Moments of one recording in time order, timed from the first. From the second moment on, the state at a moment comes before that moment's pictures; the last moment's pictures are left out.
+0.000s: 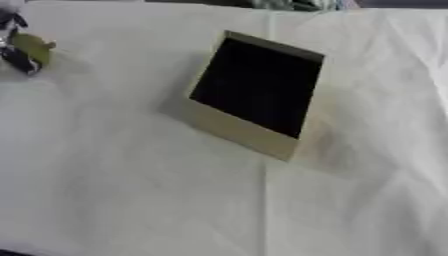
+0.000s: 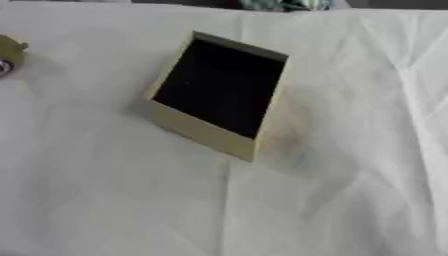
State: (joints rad) left arm -1.05 0.78 0.10 -0.62 -1.19 0.18 -0.26; right arm -0.44 -0.47 -0.03 -1.98 0.23 -0.21 -0.42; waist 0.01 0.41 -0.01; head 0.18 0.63
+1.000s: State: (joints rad) left arm -1.05 0.78 0.09 -0.65 -1.35 0.21 -0.24; right arm -0.44 -0.47 -0.02 -1.98 0.22 -0.21 -0.41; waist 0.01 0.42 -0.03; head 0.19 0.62
